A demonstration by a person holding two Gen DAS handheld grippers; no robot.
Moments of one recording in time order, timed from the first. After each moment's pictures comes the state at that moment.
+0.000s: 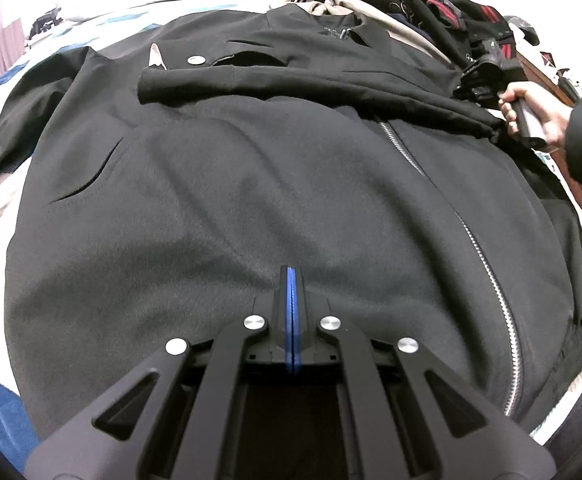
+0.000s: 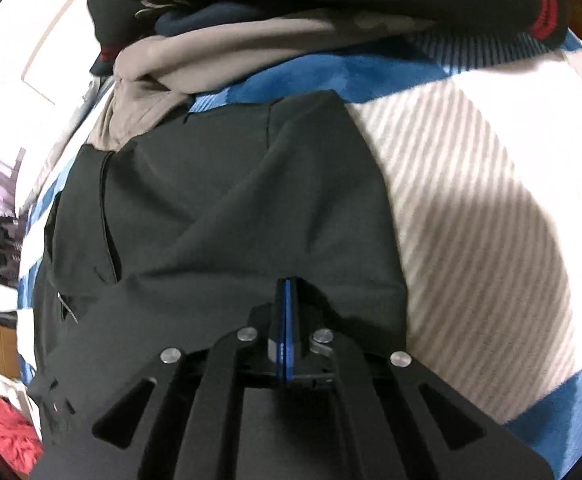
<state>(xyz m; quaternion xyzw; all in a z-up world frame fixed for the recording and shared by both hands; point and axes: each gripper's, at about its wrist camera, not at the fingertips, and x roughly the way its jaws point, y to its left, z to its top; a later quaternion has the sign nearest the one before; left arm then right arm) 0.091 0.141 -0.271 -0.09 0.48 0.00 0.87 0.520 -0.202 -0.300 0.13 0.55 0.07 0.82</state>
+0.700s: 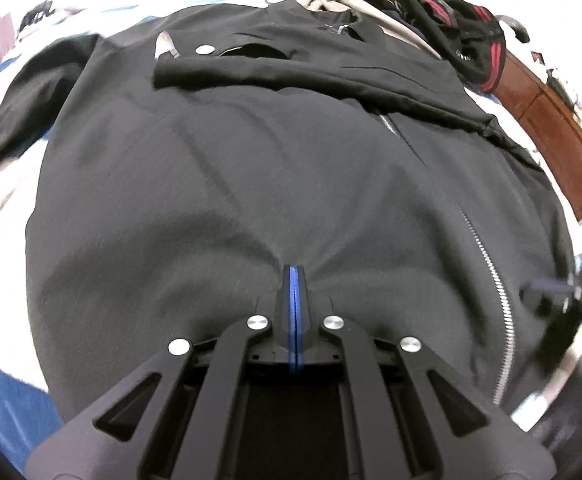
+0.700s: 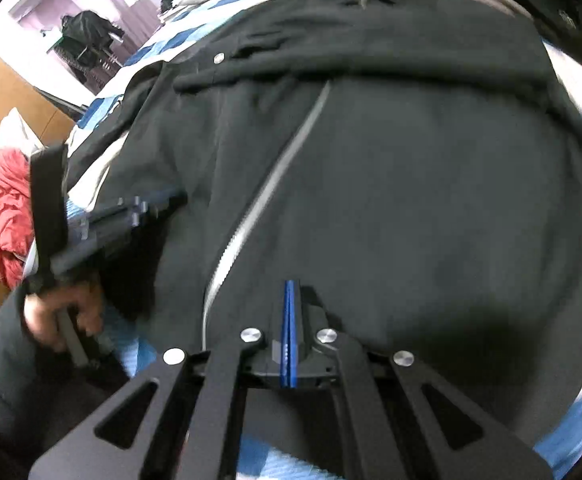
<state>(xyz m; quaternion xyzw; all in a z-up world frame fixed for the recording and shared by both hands) 0.069 0.164 -0.266 -0.12 0.49 -0.03 0.86 0.133 -0.098 -0.283 -0.03 0.53 0.30 0.79</state>
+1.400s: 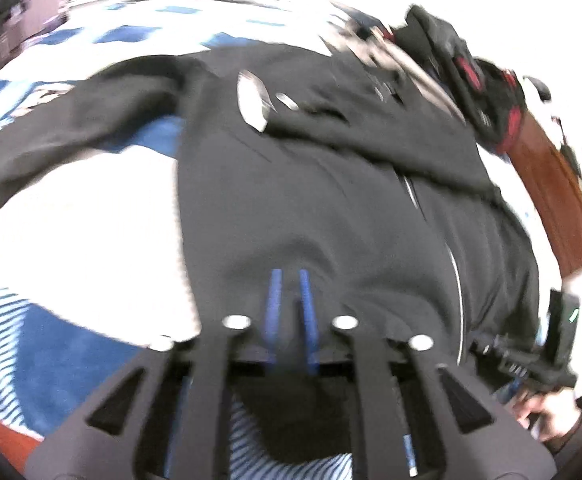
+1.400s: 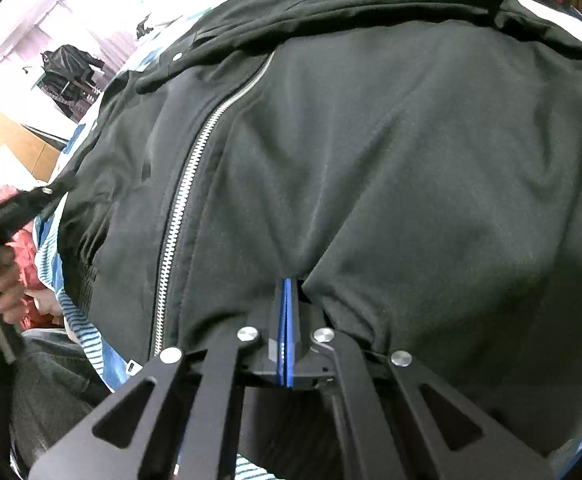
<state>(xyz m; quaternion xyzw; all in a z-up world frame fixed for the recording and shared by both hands) 0.030 0.232 -0.197 -0.19 0.46 0.04 0.87 0.133 -0.130 -0.325 0.04 0.55 0.28 0.79</state>
